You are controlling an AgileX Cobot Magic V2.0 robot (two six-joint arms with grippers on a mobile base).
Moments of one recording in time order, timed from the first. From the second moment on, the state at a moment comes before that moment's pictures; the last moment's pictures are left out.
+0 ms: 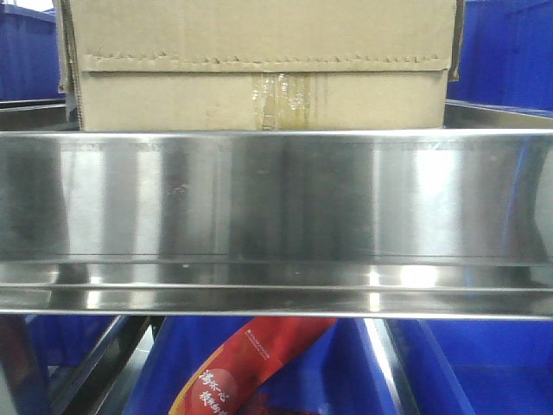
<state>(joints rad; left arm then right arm) -0.35 0.35 -0.49 0.11 0.20 -0.19 0.25 0.22 -0.49 0.21 0.47 -0.20</state>
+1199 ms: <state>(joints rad) -0.02 0.00 0.00 0.00 0.03 0.00 0.25 0.22 -0.49 0.21 0.47 -0.20</state>
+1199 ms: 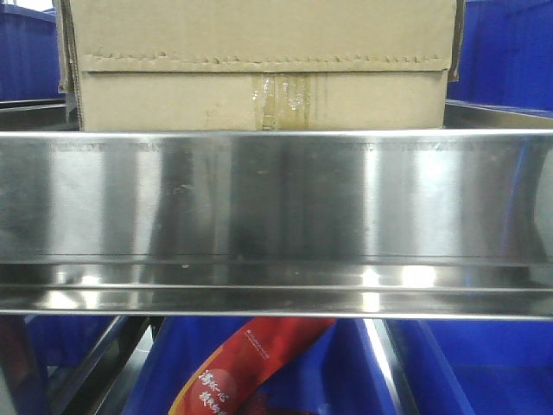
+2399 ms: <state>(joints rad) -0.02 0.00 0.00 0.00 0.02 0.00 -0.03 0.01 0.00 0.17 0.11 -0.17</state>
